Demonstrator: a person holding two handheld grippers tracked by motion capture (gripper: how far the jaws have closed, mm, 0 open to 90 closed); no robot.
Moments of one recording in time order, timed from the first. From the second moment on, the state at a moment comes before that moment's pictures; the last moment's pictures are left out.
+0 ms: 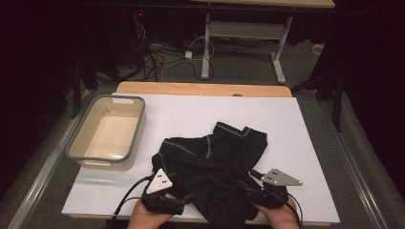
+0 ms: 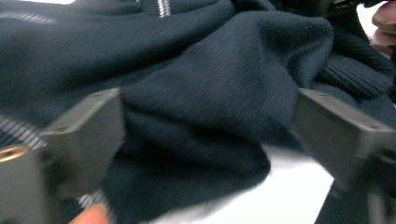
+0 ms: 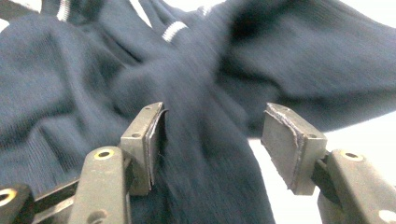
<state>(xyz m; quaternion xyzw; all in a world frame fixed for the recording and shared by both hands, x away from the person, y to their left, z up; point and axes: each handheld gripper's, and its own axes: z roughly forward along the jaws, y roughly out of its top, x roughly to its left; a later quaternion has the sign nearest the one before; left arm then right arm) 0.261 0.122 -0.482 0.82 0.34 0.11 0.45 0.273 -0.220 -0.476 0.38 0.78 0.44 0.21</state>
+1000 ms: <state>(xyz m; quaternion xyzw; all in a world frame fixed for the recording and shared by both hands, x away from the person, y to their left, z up) 0.260 0.192 -0.495 0.81 0.40 0.15 0.41 0.330 -0.244 -0.459 0.40 0.74 0.47 0.26</state>
